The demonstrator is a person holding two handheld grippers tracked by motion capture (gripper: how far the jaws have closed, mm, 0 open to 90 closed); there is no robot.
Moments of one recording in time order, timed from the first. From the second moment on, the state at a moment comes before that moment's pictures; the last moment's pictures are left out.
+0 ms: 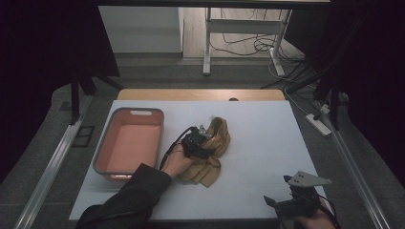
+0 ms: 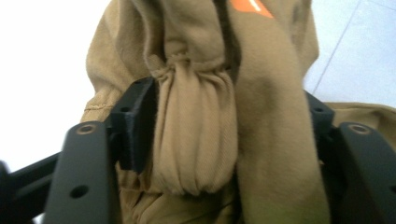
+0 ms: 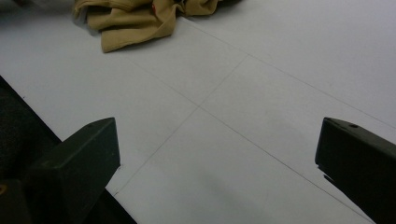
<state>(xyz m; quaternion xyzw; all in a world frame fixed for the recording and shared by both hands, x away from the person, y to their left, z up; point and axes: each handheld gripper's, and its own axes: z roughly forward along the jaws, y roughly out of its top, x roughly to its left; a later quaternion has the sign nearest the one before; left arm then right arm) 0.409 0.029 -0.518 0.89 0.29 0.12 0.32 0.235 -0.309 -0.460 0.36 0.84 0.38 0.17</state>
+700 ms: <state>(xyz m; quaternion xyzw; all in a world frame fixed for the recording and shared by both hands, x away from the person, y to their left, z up) 0.413 0.028 -0.515 0.89 0.31 0.07 0.32 0.235 -0.309 -0.460 0.36 0.84 0.38 0.17</state>
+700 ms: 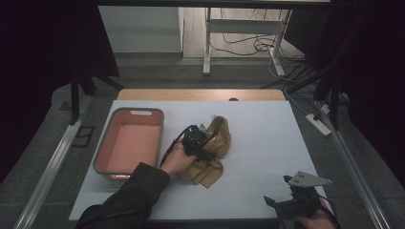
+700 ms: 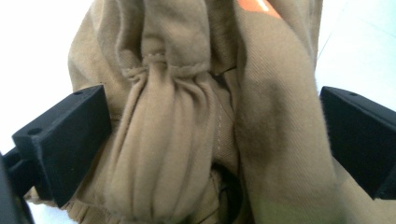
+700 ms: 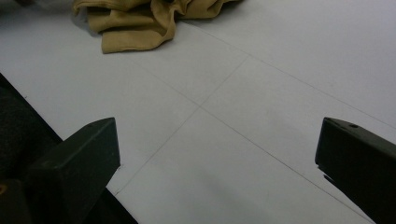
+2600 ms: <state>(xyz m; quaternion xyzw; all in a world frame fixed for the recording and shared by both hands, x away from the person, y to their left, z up) 0.407 0.050 -0.476 0.87 0.25 0.02 0.41 0.235 -0.310 -0.460 0.36 0.84 0.38 0.17</state>
